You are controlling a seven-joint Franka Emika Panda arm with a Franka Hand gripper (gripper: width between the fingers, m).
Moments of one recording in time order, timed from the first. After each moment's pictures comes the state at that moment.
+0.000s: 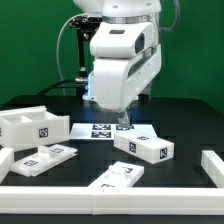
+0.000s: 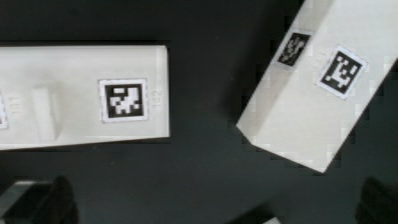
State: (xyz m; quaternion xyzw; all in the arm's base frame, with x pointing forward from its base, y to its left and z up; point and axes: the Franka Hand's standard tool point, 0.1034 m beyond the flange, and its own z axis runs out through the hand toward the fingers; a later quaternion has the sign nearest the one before) arm 0.539 0.008 0.102 -0.85 -0.52 0.04 0.09
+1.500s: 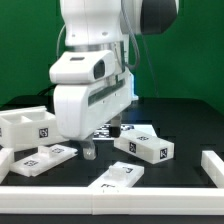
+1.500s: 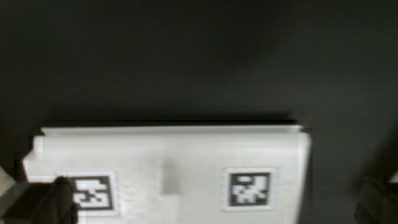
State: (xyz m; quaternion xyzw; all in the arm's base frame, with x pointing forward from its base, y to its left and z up) arm 0.569 -0.047 0.050 -0.85 -0.53 -0.03 0.04
